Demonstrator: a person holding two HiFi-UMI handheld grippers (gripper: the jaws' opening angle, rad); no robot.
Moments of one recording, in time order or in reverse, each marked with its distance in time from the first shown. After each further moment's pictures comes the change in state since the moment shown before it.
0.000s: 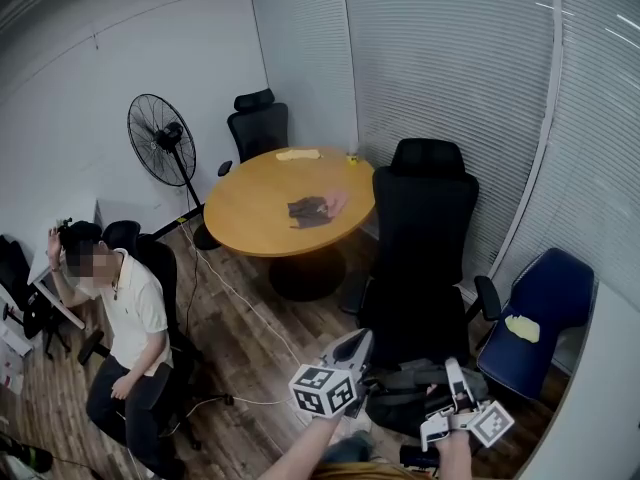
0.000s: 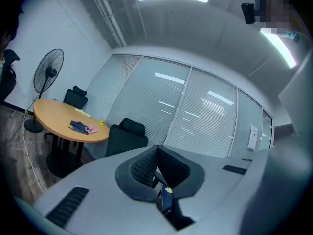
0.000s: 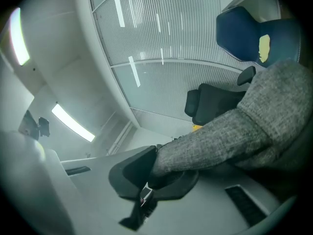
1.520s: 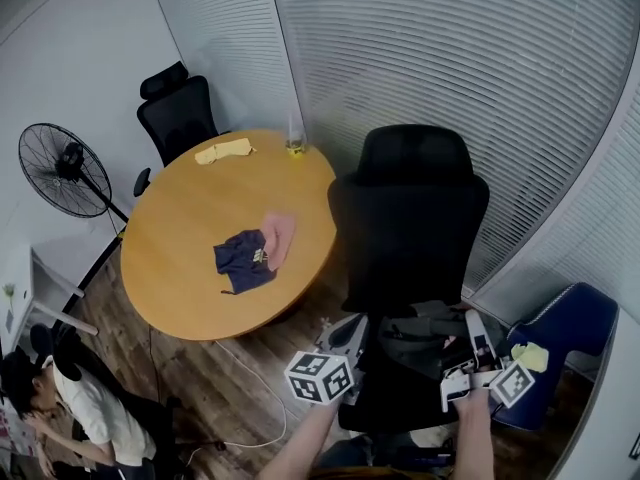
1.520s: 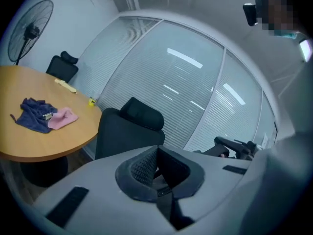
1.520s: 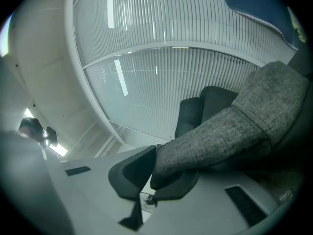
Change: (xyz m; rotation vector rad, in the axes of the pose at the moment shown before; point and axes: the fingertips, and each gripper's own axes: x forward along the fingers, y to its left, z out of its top) left arm 0.434 0.247 0.022 -0.125 0.210 -0.043; right arm 0.417 -0.232 0.213 0.011 -0.136 -0.070
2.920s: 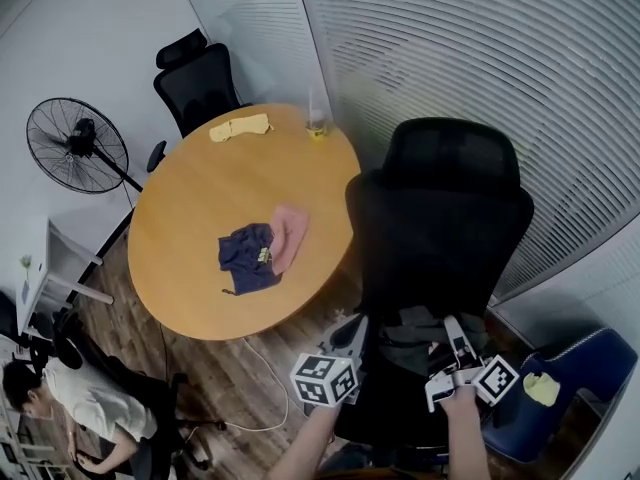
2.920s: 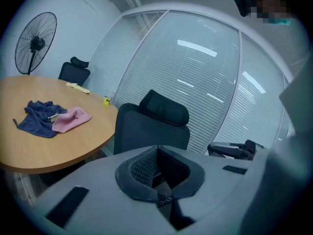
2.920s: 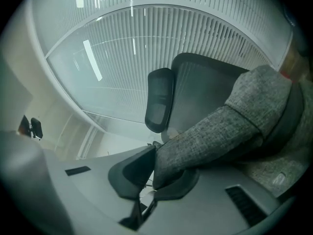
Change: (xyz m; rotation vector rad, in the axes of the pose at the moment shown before) left arm 0.077 0.085 -0.012 0.025 0.048 0.217; right arm 0.090 -0.154 -0.038 0.124 0.244 -0.190
